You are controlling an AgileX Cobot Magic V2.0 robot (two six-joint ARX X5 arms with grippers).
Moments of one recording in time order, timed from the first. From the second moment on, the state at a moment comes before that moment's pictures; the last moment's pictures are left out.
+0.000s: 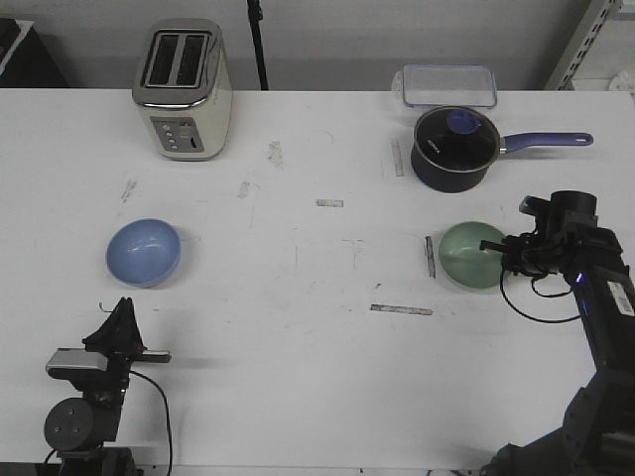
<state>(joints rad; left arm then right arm) -0.01 0.01 0.03 0.22 0.00 -0.04 -0.24 1.61 1.25 -0.78 -0.24 0.07</state>
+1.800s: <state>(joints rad) -0.01 0.01 0.03 0.22 0.00 -0.04 0.58 1.70 1.26 -0.58 -0.07 0.68</state>
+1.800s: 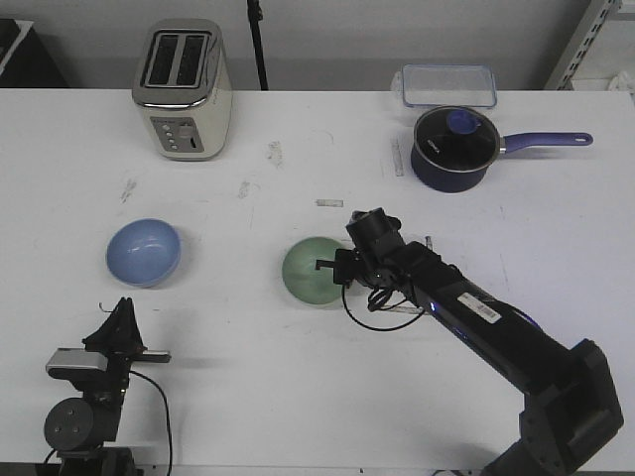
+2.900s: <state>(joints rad) -0.01 0.01 0.03 0.22 0.00 -0.04 0.18 1.05 0.73 0.10 -0.02 0.00</state>
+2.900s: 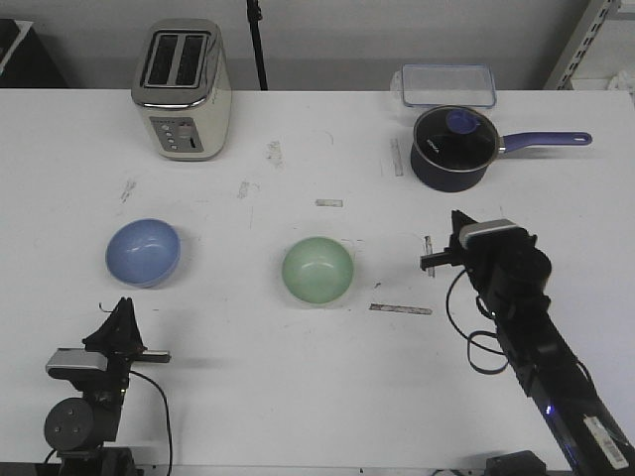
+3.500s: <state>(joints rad) -0.01 0.01 0.03 0.22 0.00 -0.04 0.11 0.47 0.36 0.03 0.07 0.01</state>
